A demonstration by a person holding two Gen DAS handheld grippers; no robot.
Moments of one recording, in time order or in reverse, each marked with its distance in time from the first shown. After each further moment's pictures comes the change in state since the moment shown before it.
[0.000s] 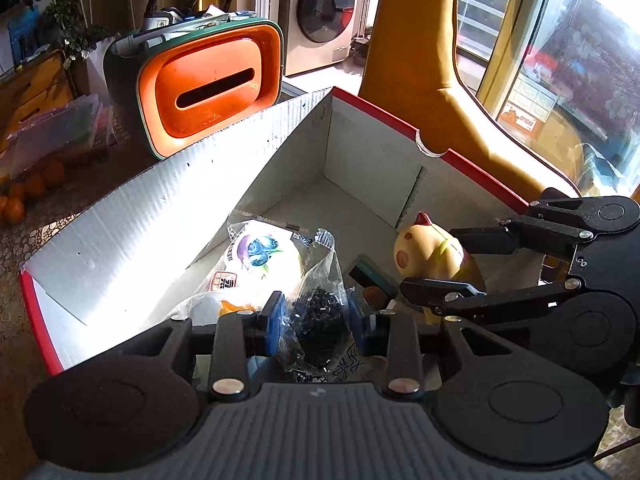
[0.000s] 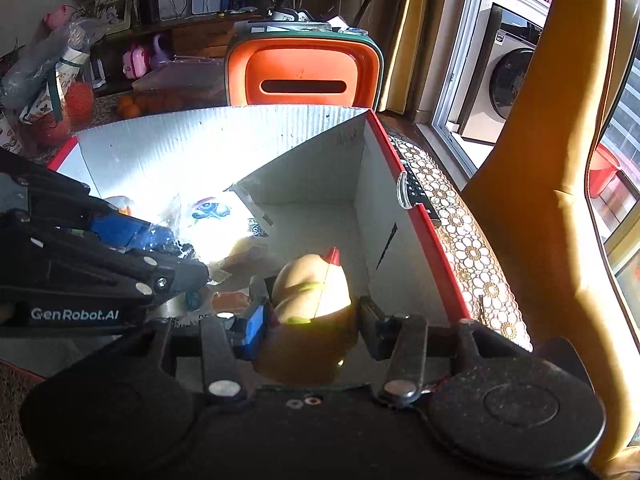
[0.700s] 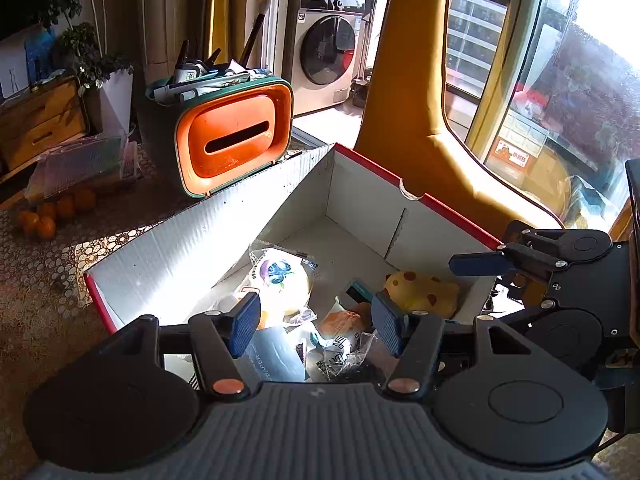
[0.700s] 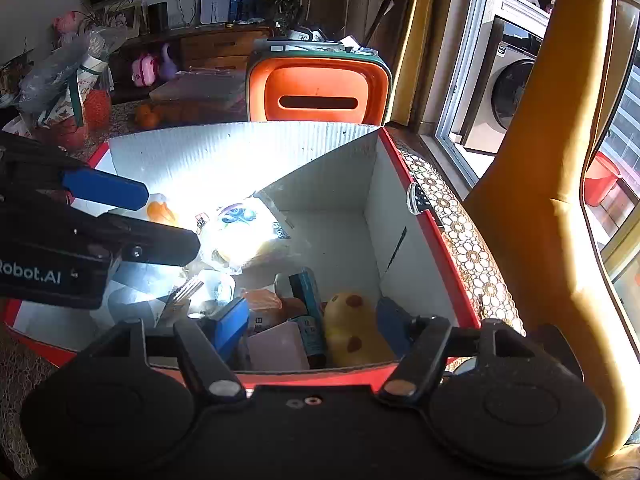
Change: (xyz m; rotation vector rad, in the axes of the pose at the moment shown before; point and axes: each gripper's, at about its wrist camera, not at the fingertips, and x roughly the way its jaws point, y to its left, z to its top) left arm -0.067 0.008 -0.010 -0.017 -0.130 -0.008; right arm -0.031 0.014 -0.004 0.000 -0.037 0.015
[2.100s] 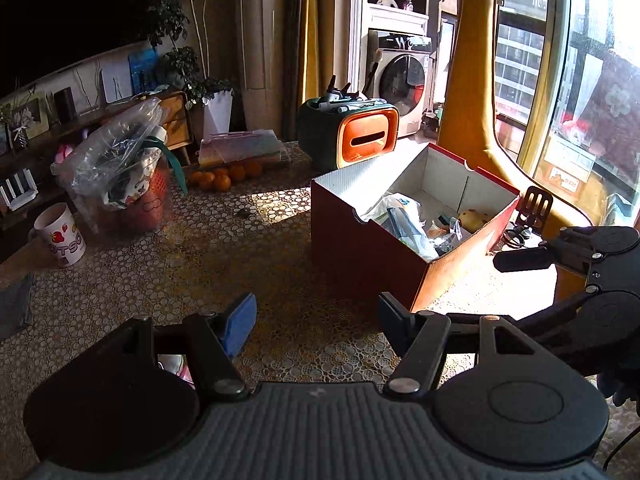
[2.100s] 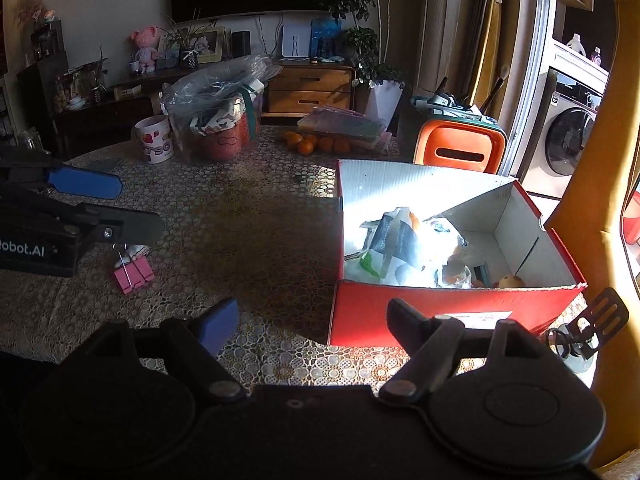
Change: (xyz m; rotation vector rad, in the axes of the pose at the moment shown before) left arm -0.226 0.070 -0.141 -0.060 -0.106 0.212; right arm -0.129 0.182 -0.042 -0.075 -0.106 0.134
